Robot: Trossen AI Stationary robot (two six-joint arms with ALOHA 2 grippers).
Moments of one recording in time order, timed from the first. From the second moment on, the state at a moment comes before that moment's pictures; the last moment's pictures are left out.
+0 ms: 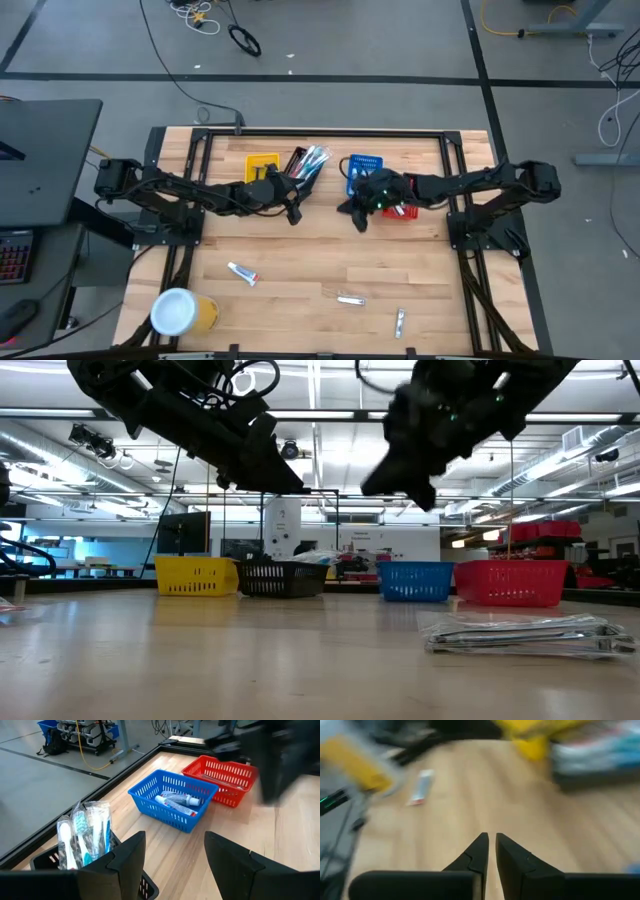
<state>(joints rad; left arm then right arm) 0.02 1.41 0.62 0.44 -0.47 -0.14 -0.11 1.43 0.77 0.09 -0.13 0.44</state>
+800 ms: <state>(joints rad) 0.02 1.41 0.62 0.43 -0.47 -0.19 0.28 1.52 0.77 0.24 0.13 0.28</state>
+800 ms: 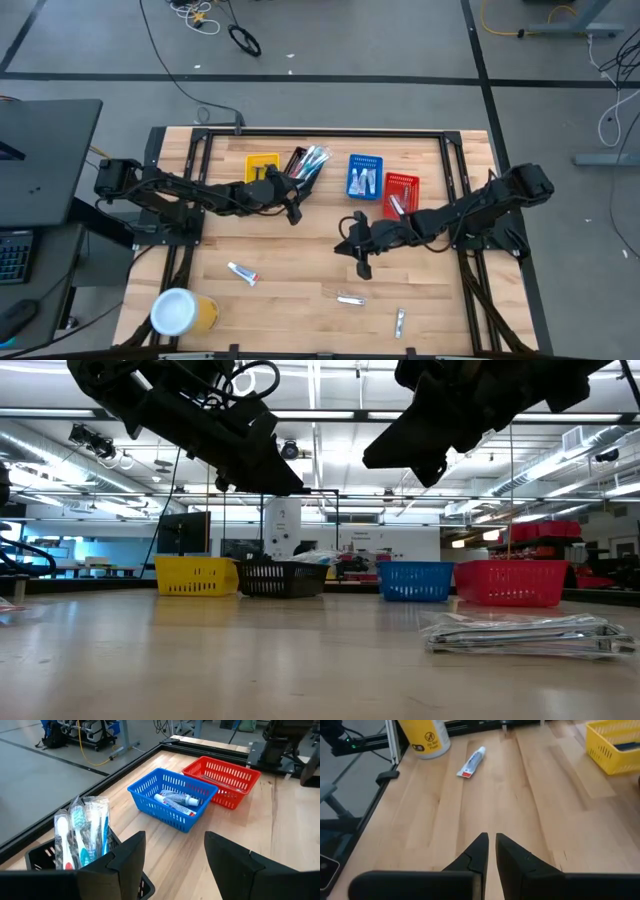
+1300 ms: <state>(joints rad) 0.02 1.41 0.62 0.43 -0.47 -0.02 0.30 1.52 0.77 0.30 0.16 0.15</state>
